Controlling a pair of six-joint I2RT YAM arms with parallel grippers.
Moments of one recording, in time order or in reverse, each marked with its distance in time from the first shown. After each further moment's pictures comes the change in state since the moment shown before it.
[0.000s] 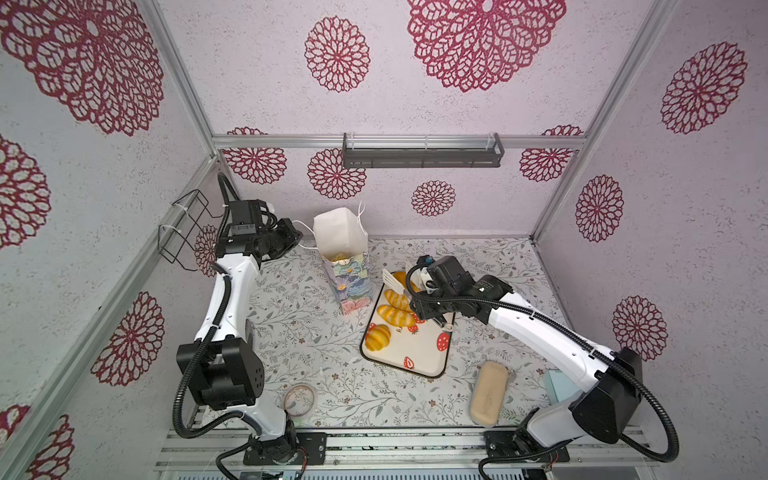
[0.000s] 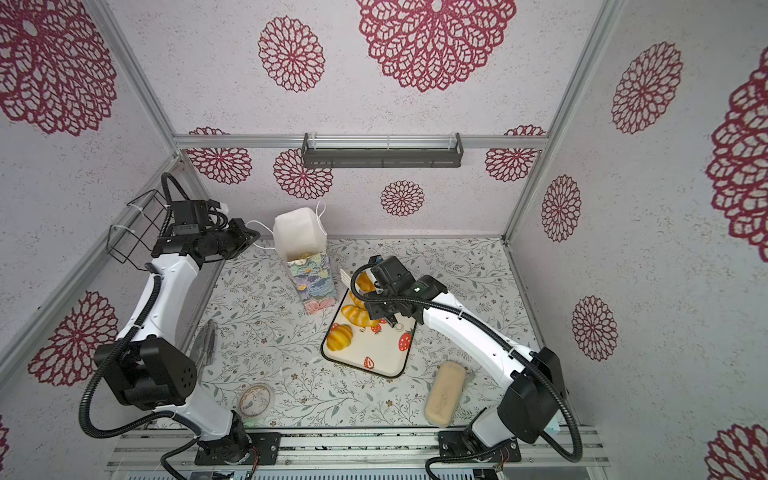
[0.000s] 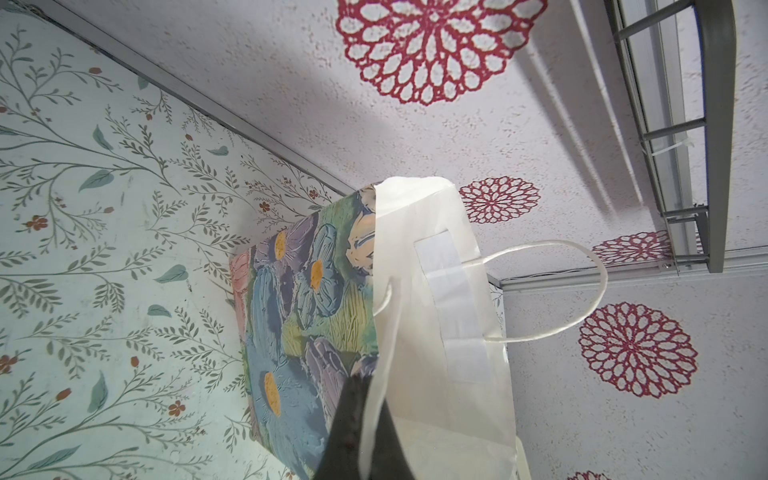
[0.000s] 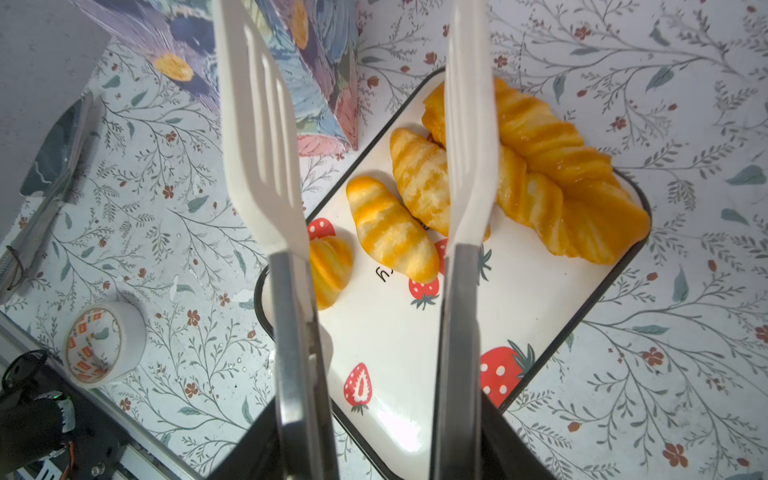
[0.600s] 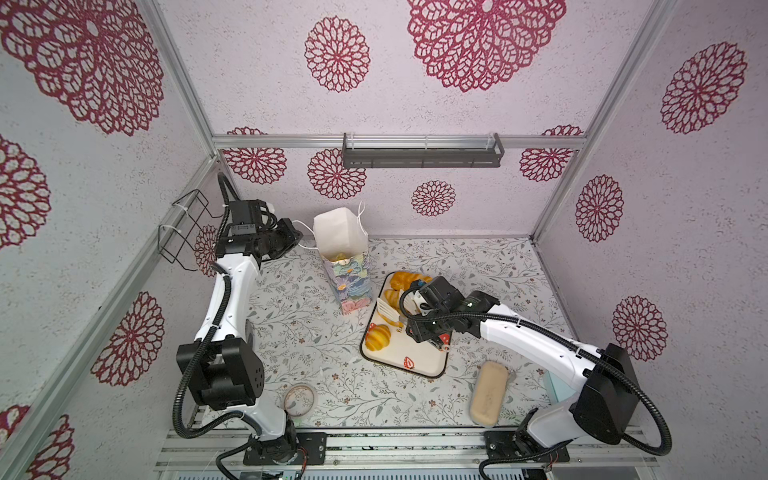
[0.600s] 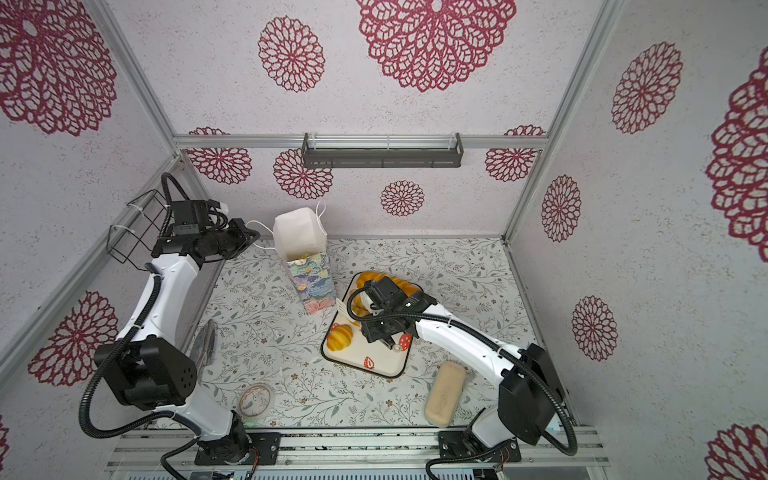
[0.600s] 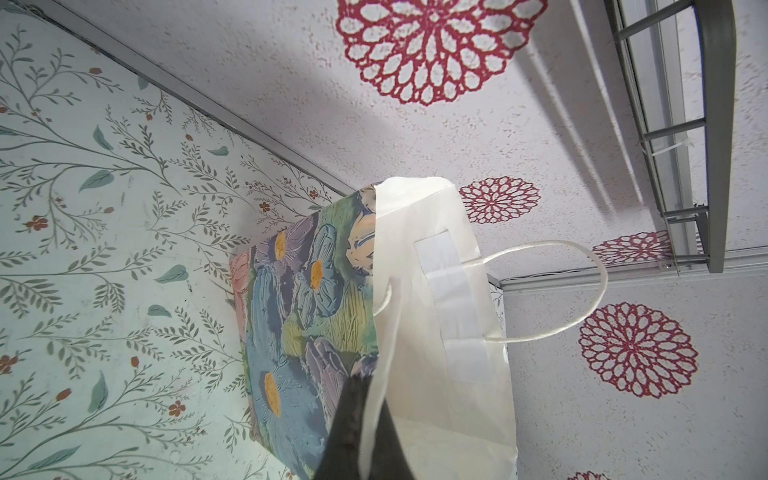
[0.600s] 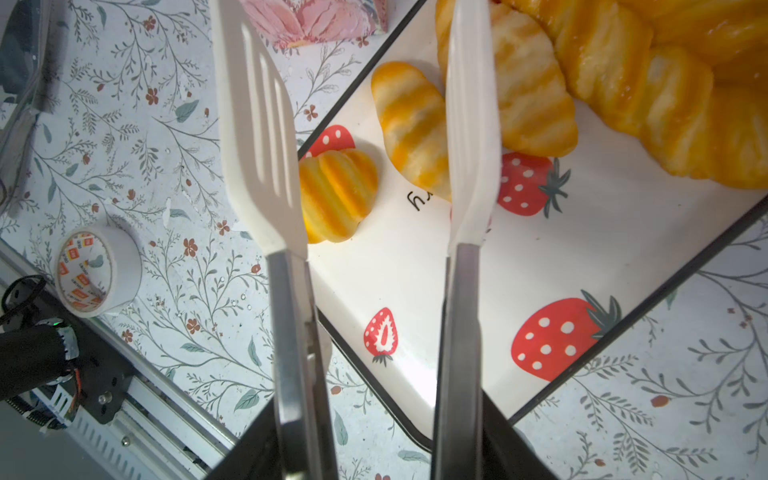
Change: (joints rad) left arm 0.000 0.000 0.000 0.000 0.000 0.000; right arm 0.070 0.000 -0.151 0.037 -0.087 0.040
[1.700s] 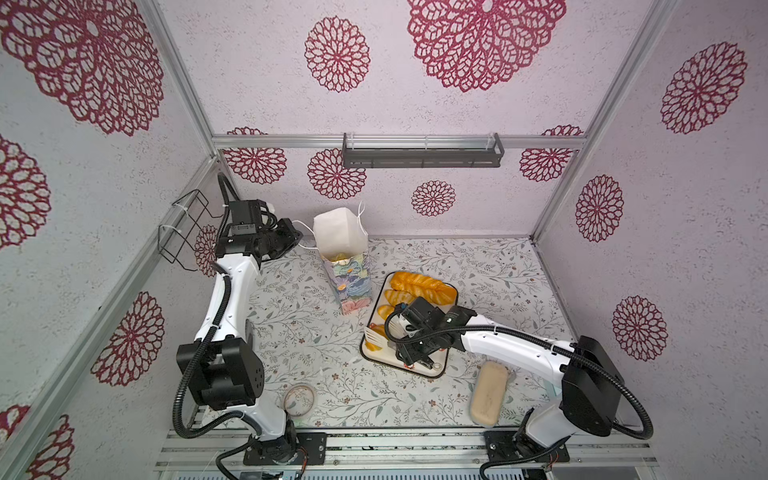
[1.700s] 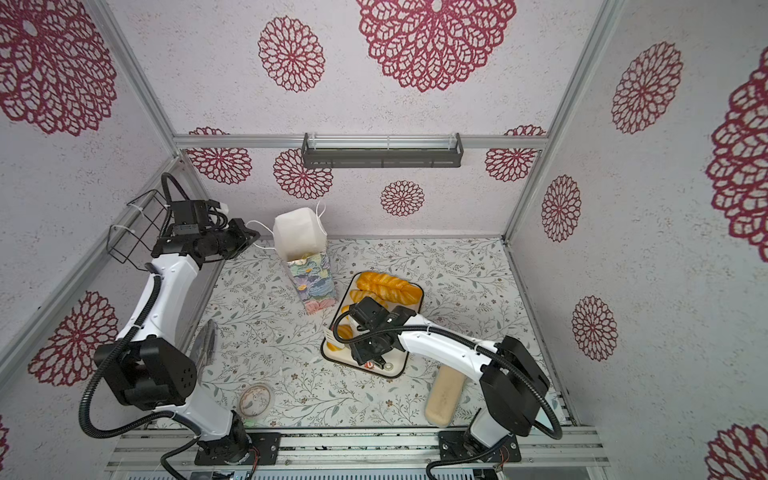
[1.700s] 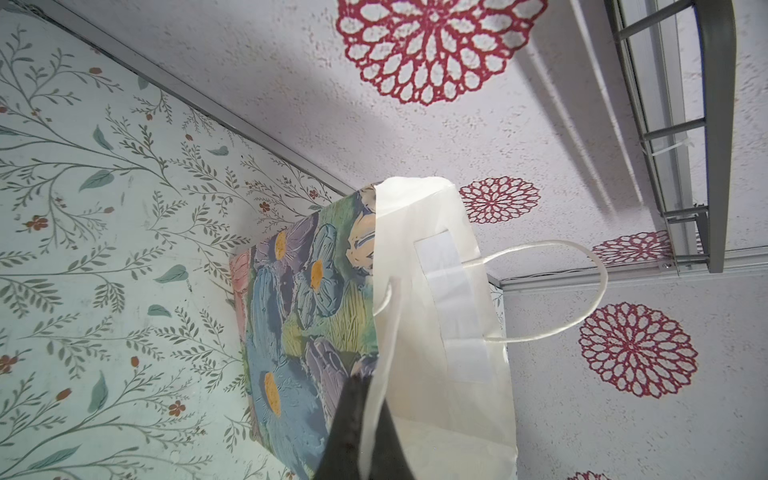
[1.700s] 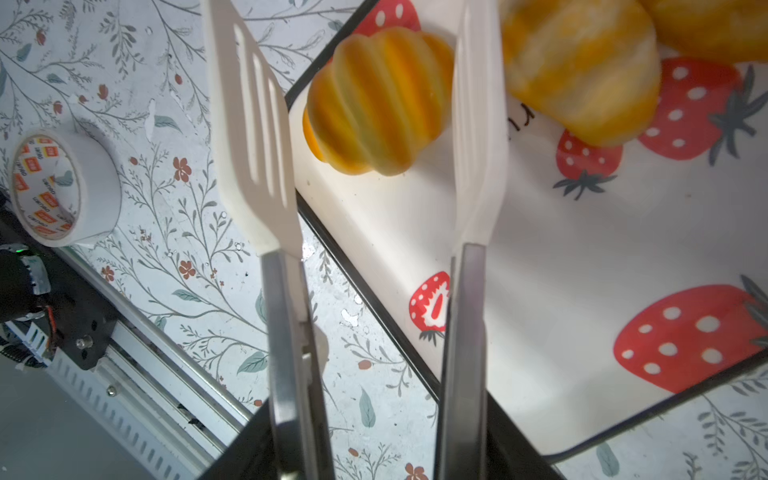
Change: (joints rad) left arm 0.000 0.000 0.000 0.000 0.000 0.000; right arm 0.121 0.077 -0.064 0.031 -0.031 0.018
